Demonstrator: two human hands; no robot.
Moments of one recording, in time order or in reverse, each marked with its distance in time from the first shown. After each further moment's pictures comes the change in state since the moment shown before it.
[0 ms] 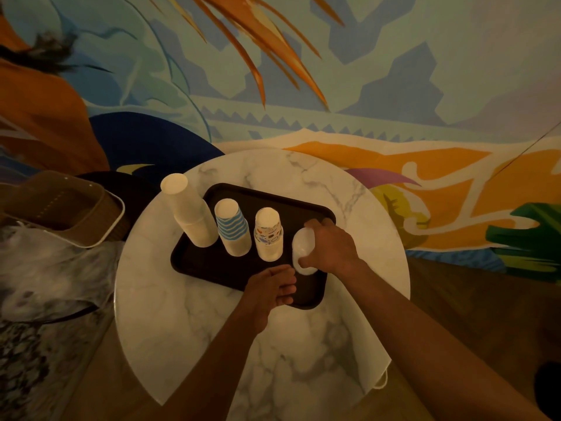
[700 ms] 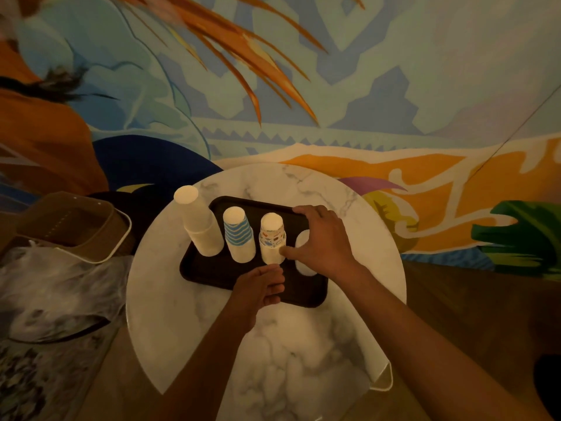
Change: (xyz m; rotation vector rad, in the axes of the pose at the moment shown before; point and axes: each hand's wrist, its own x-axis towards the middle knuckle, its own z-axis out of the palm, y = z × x) left_hand -0.027 0.015 -0.040 0.069 -0.024 0.097; right_hand -0.050 -0.051 -0.033 0.209 0.361 -0.087
